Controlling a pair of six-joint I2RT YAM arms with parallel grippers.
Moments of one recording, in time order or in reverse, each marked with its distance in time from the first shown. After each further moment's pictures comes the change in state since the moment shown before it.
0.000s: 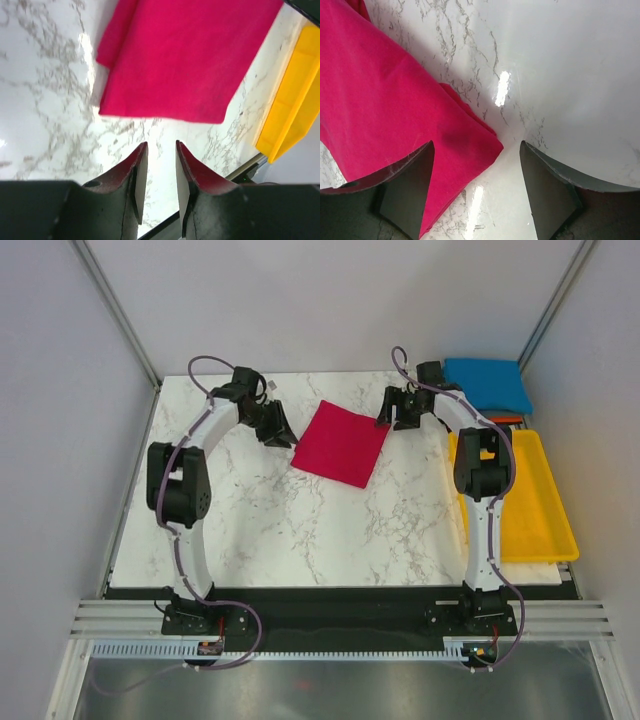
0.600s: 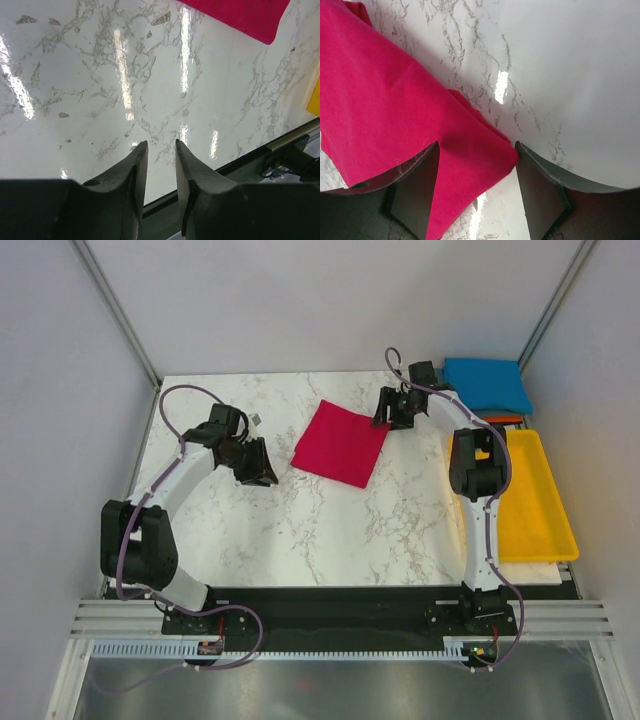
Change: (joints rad) left arm 0.000 -0.533 -0.558 0.019 -0.100 0.126; right arm 0.031 0.013 0.015 0.002 0.033 0.046
